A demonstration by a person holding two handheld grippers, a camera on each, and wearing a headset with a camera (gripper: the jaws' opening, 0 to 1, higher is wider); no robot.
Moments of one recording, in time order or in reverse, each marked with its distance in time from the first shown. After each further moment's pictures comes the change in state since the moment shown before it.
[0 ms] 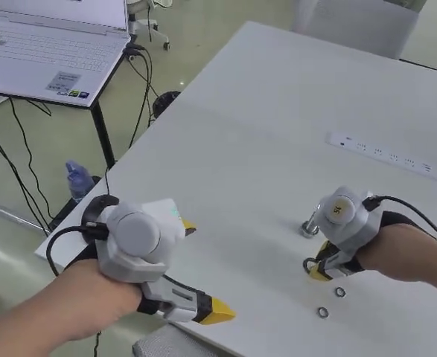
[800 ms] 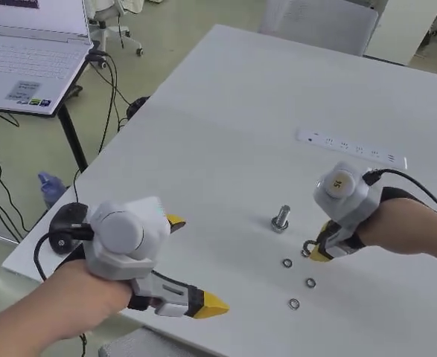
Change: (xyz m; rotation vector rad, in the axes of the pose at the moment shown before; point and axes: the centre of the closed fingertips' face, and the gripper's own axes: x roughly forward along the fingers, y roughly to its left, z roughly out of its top) left arm 0.026 -0.010 0.025 0.041 -0.033 -0.017; right arm -0.036 -0.024 -0.025 0.056 -0.008 -0.023
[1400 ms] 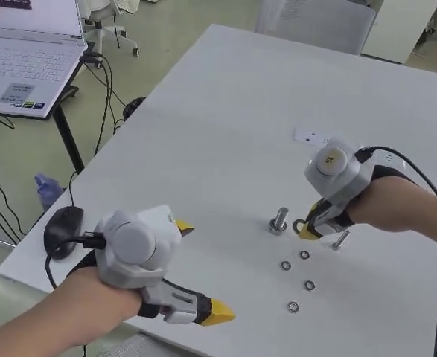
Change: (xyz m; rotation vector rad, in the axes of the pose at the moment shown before) left arm 0.016 -0.003 0.000 0.022 -0.002 -0.019; right arm -0.013 -0.028 0.042 -0.005 -0.051 -0.034
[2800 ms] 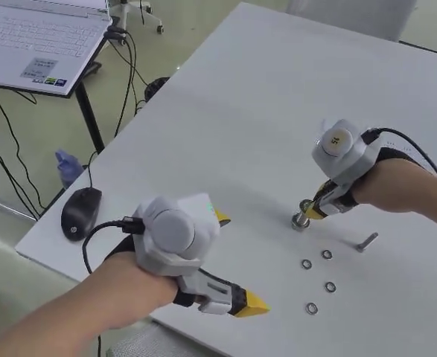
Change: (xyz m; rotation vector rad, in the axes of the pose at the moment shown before) left arm 0.019 0.000 0.012 -0.019 -0.033 -0.037; right arm 0.029 -0.017 0.027 -0.028 0.022 0.004
